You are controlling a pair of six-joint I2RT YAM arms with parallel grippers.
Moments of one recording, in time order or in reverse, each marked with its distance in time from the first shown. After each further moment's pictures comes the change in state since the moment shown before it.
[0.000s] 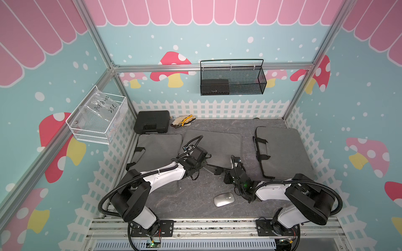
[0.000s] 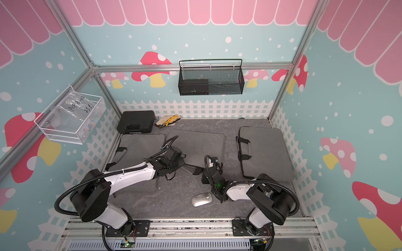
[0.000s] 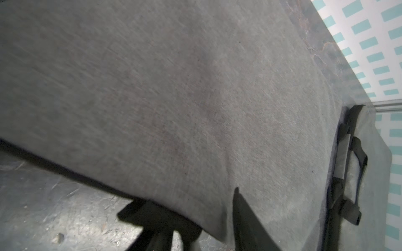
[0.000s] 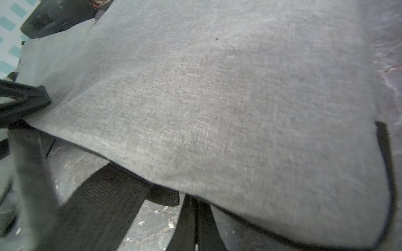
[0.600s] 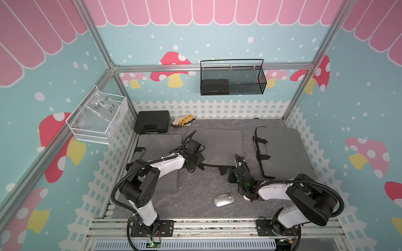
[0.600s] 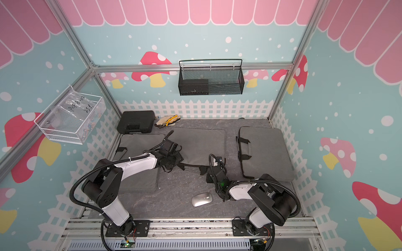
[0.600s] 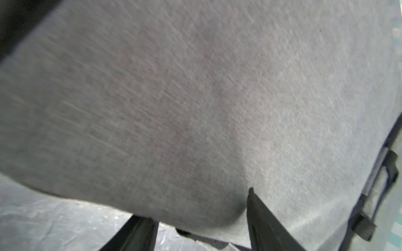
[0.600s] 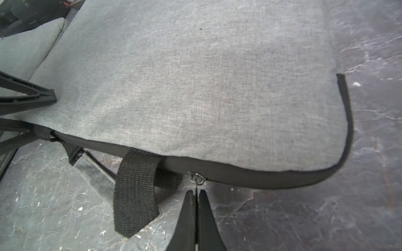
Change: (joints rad) left arm 0.145 0.138 0.075 -0.029 0.256 0.026; right arm -0.061 -0.016 -0.032 -0.001 -0.021 -0.041
